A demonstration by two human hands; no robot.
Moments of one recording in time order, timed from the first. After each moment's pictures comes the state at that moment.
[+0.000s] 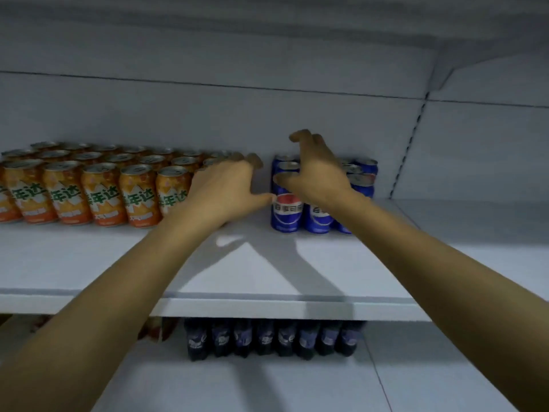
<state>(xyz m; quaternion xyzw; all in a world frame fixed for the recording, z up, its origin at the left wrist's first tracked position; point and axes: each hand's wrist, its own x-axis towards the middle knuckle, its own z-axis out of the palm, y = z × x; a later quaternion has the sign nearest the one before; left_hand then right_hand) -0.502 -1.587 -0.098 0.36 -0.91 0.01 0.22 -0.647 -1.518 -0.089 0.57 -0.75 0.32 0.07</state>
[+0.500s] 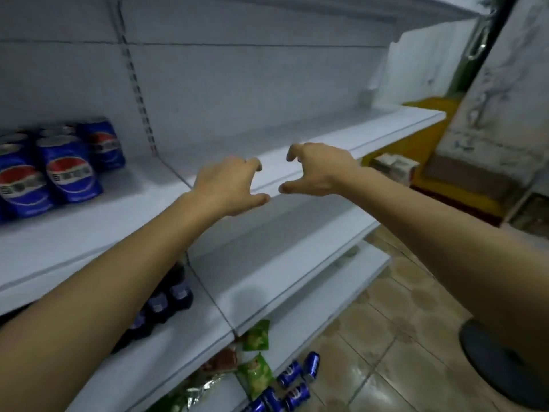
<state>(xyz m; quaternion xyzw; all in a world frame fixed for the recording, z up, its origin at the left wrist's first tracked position) -0.763 -1.285 -0.148 0.04 -0.99 0.02 0.12 -0.837 -1.124 -0.121 0.32 -0.94 0.04 0.06</state>
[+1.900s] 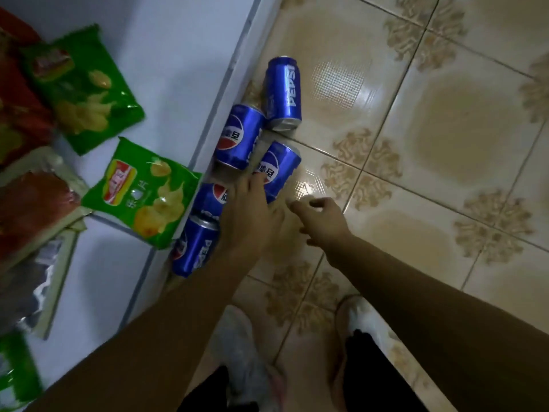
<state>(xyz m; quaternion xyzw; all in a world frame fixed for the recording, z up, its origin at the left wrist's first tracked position) -0.820 -1.162 -1.129 0.06 -0.93 -0.23 -0.28 -0.799 -1.044 -1.125 -0.43 -0.66 0.49 -0.36</state>
